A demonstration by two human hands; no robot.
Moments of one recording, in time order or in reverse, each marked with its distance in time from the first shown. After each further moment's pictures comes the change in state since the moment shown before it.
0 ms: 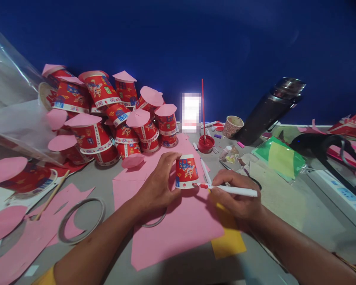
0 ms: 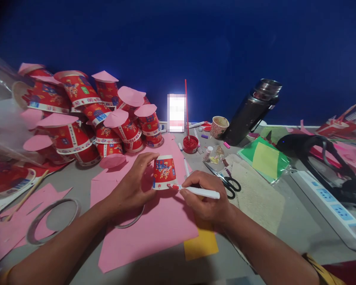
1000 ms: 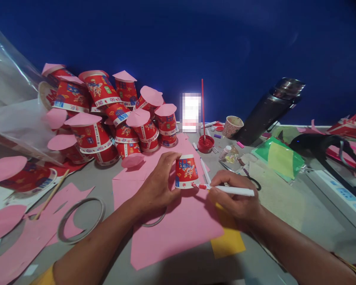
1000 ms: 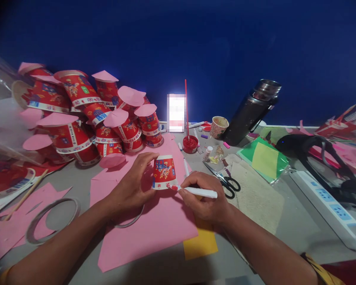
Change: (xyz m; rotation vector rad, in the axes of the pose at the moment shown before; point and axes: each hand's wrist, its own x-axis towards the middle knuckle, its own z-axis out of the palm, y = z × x) left_hand 0.000 -0.003 0.001 0.012 -0.015 0.025; right_hand 0.002 -0.003 0.001 -0.001 -0.024 0.024
